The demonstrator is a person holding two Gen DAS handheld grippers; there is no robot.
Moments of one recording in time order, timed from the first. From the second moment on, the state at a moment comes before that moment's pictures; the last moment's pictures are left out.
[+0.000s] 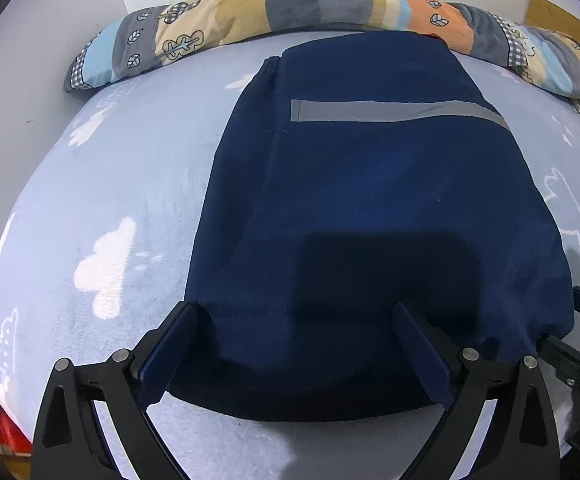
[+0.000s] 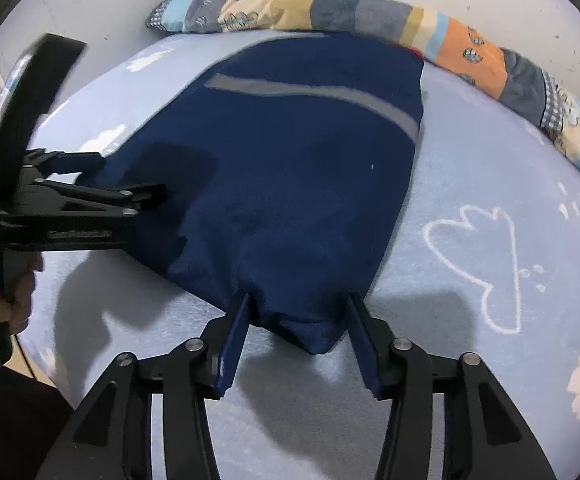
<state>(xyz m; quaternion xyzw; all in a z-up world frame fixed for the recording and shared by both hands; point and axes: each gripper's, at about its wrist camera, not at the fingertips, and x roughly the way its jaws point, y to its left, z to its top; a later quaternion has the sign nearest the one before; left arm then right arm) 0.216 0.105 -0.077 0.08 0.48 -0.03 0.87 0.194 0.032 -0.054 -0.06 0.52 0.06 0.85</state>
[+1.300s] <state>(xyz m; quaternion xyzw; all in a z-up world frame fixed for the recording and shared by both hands) 0.230 0.103 -0.078 0.09 0.47 -0.04 0.88 0.207 0.048 -0.051 -0.13 0.48 0.02 0.87</state>
